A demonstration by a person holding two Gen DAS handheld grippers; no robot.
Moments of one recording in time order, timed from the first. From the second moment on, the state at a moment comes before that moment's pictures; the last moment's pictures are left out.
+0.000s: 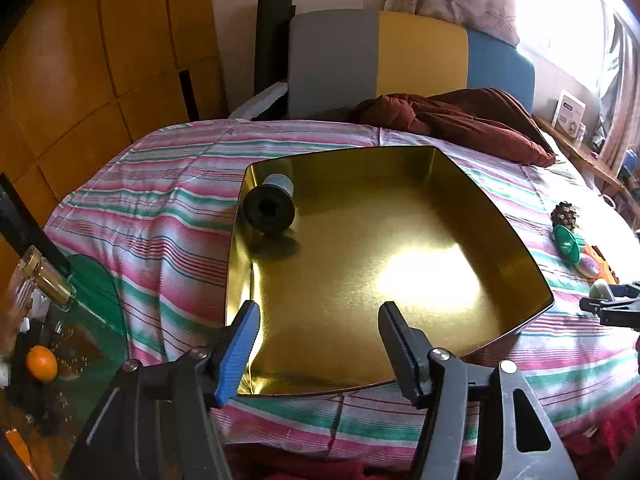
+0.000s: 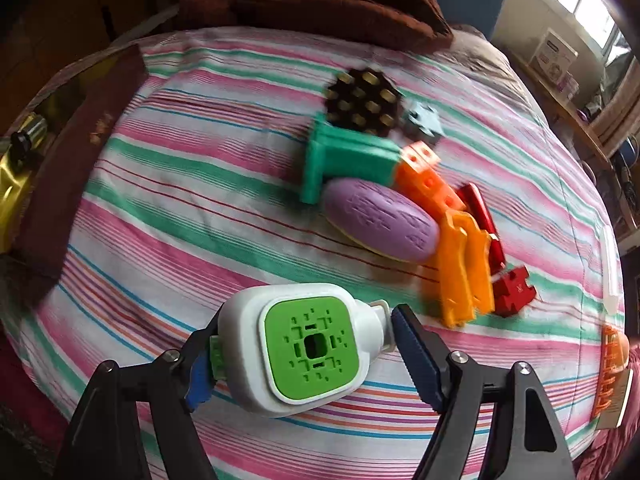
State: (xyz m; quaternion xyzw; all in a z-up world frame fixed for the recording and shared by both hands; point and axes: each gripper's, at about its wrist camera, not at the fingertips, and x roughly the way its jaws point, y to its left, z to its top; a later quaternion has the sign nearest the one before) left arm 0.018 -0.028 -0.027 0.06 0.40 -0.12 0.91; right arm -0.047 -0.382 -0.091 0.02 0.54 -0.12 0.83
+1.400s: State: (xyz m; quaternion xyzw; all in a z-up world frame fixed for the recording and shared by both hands) left arm 0.025 0.037 -0.046 0.00 0.43 -0.08 0.90; right arm 0.099 -0.112 -0.059 -0.08 0.50 0.12 0.85
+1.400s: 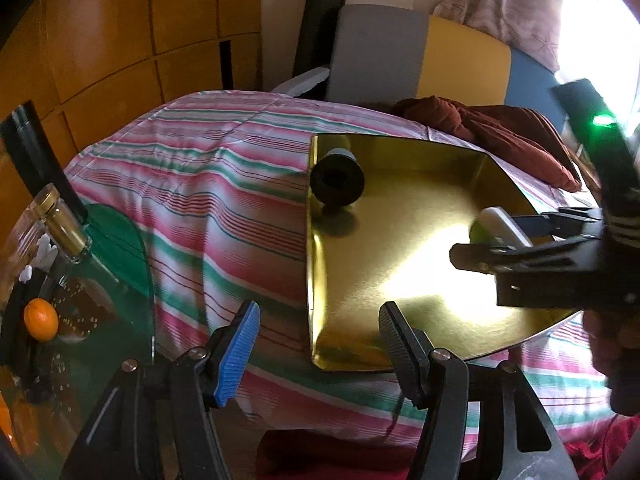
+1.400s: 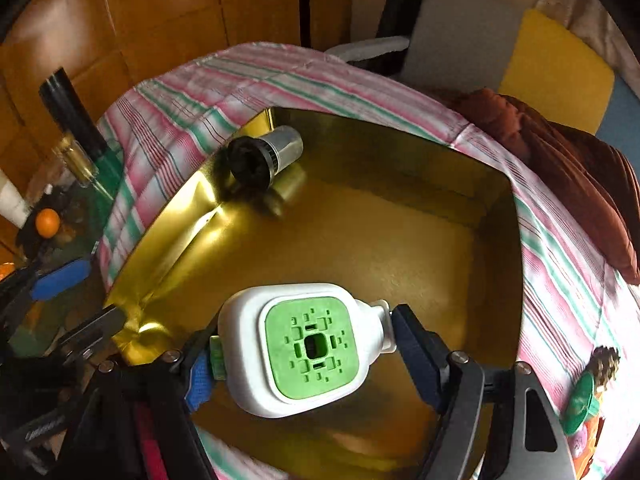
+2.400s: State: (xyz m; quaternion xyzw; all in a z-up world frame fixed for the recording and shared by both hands) left arm 0.023 0.052 -0.048 -0.01 0.43 -0.06 0.90; right arm 0.155 -0.102 -0.052 0.14 0.50 0.19 0.83
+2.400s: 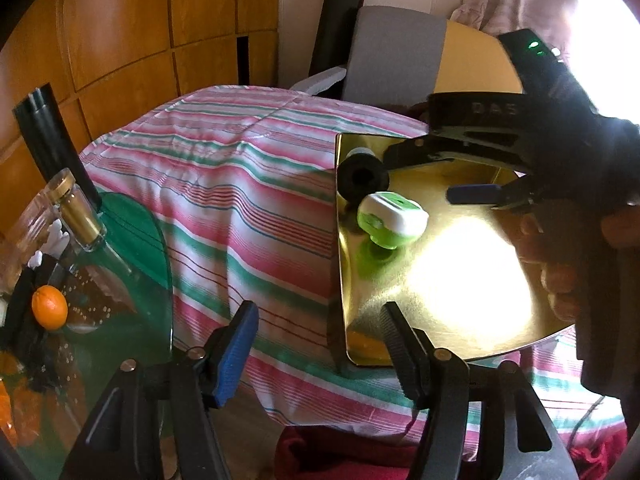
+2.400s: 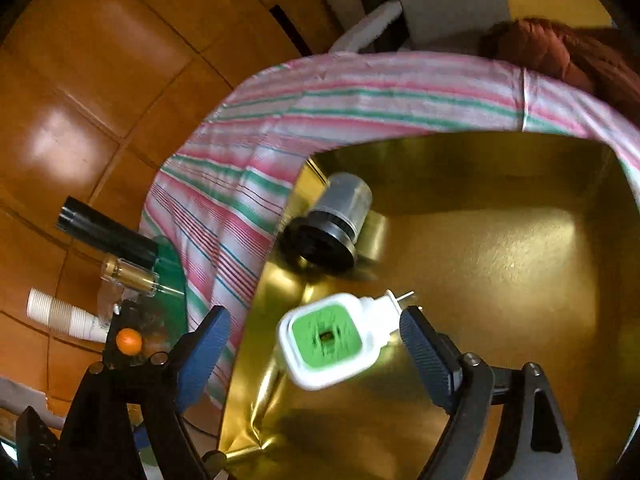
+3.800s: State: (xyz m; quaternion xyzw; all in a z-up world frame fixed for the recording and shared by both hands) left arm 0.013 -0.038 -0.019 0.06 0.39 -0.16 0.90; right arm -0.042 -0.379 0.016 0.10 0.32 -0.19 0.92
